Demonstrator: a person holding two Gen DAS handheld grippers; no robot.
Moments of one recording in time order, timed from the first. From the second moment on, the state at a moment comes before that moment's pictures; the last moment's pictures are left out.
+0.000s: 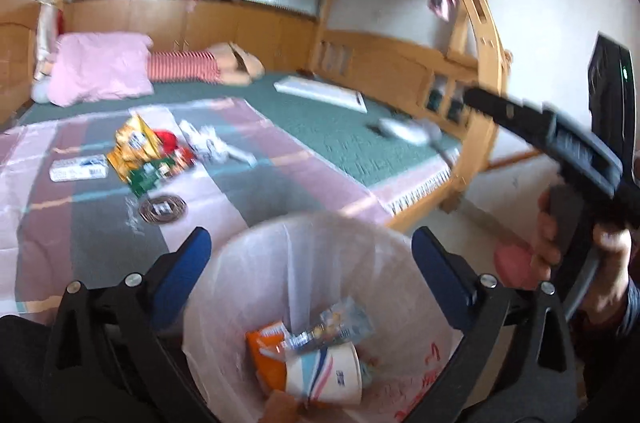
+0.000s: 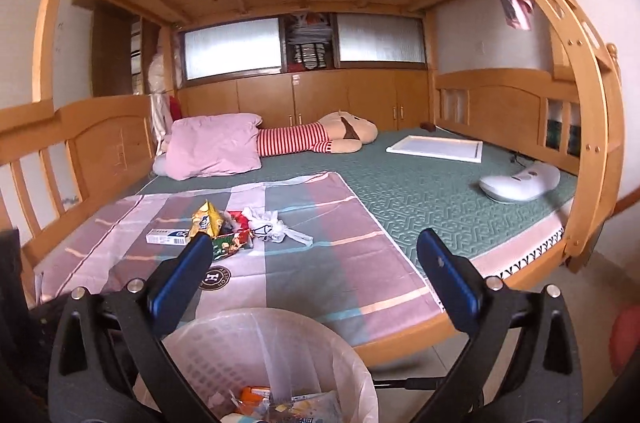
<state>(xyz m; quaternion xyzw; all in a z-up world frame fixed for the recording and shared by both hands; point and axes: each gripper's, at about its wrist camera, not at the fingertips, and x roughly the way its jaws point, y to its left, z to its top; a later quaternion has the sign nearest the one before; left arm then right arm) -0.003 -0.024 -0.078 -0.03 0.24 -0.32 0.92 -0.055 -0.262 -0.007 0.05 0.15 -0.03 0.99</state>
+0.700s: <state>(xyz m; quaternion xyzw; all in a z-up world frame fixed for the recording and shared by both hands) -0.009 0.017 -0.062 -0.08 0.14 -0.14 0.98 -0.051 -0.249 -0.014 0.04 0.15 -0.01 0.99</state>
